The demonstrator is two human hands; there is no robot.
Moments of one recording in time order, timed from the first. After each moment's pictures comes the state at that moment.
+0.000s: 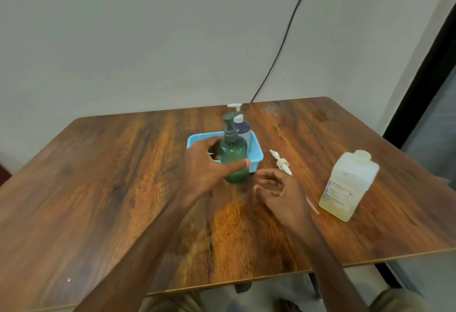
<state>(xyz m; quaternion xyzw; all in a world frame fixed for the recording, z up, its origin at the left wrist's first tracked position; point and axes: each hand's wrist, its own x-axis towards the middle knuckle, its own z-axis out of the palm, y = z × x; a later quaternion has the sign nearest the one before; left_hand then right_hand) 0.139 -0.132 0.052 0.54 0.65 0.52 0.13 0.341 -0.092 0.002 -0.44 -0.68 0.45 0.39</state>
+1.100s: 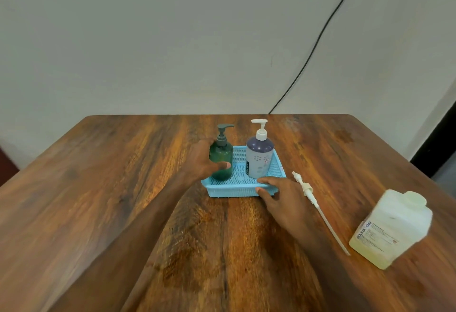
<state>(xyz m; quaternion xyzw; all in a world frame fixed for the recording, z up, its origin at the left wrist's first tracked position) 0.029 -0.046 0.026 0.56 0.73 0.36 0.14 0.278 -0.036 0.001 -0.50 -0.79 0.24 0.28</state>
